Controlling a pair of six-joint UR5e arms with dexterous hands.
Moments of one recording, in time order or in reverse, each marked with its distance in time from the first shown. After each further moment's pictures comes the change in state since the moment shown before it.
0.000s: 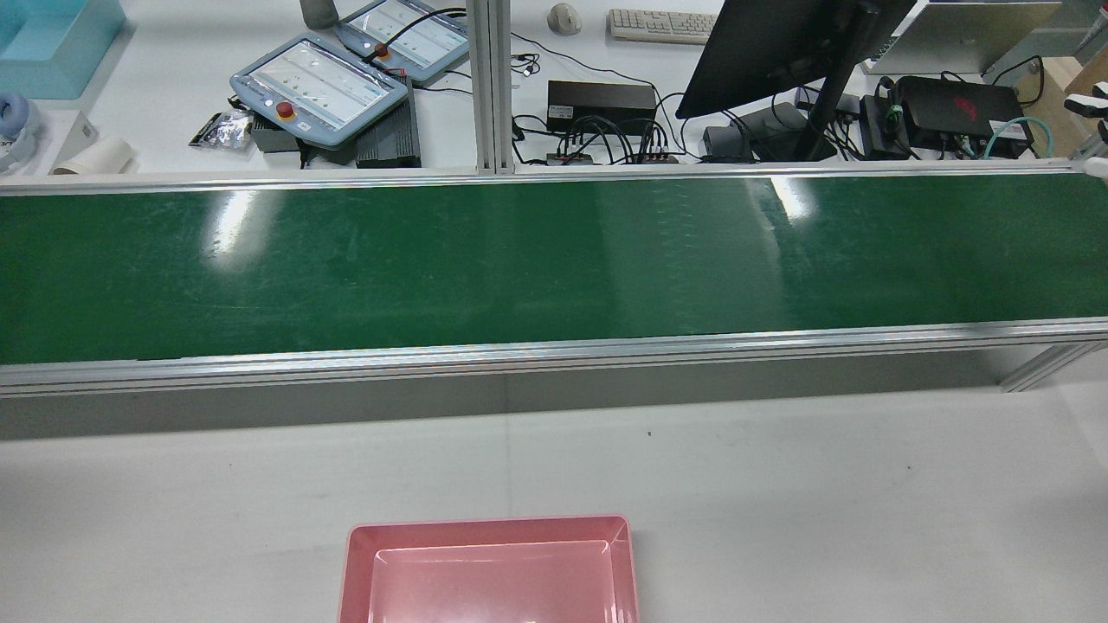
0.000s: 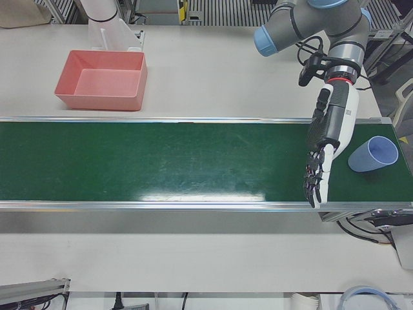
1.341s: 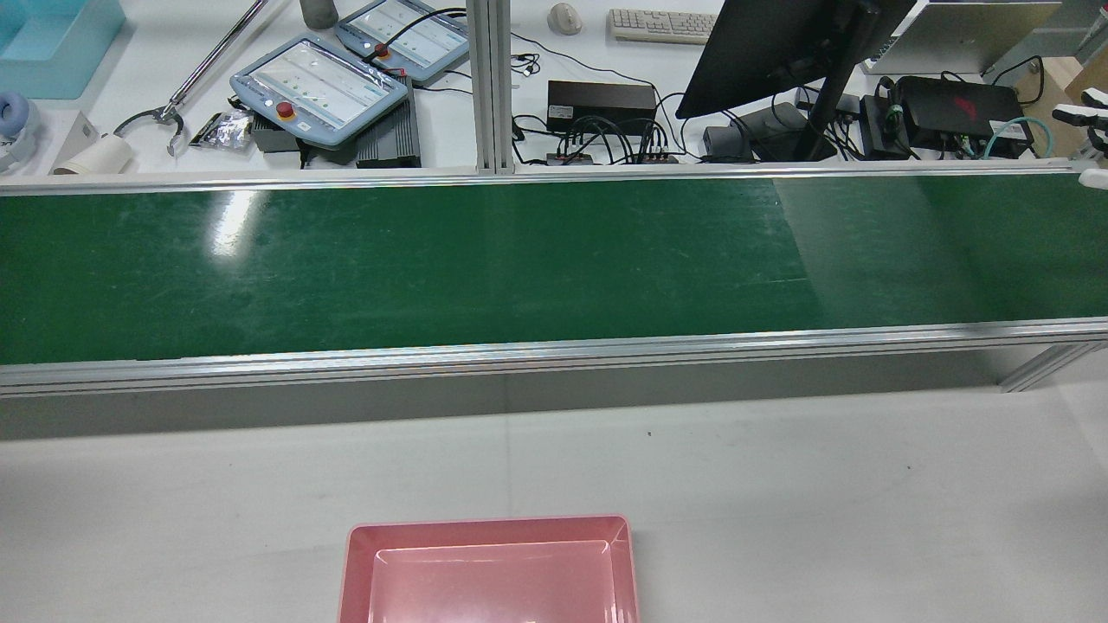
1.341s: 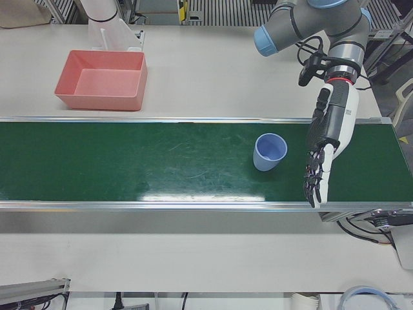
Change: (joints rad) left arm 0.000 0.000 -0.001 0.000 -0.001 0.000; right arm -0.007 0.000 0.000 0.000 -0.017 0.000
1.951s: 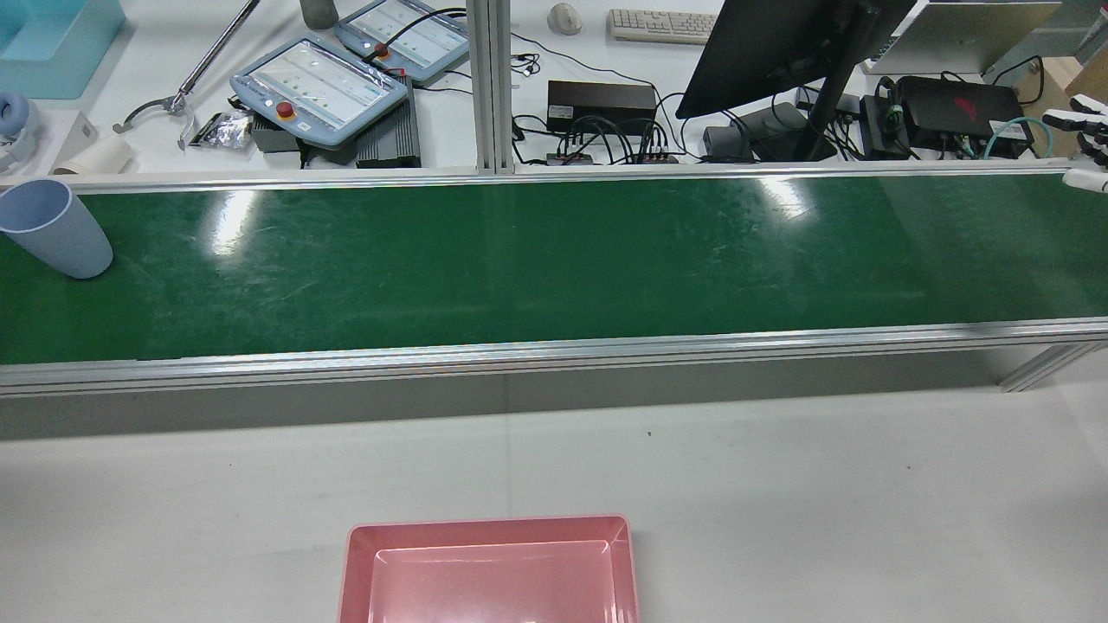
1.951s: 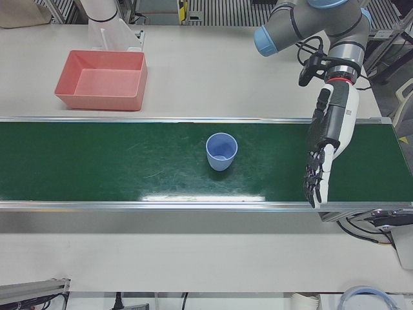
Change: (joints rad) left arm 0.000 0.000 0.001 0.000 0.001 0.000; right arm -0.019 0.005 -0.002 -0.004 0.000 -0.007
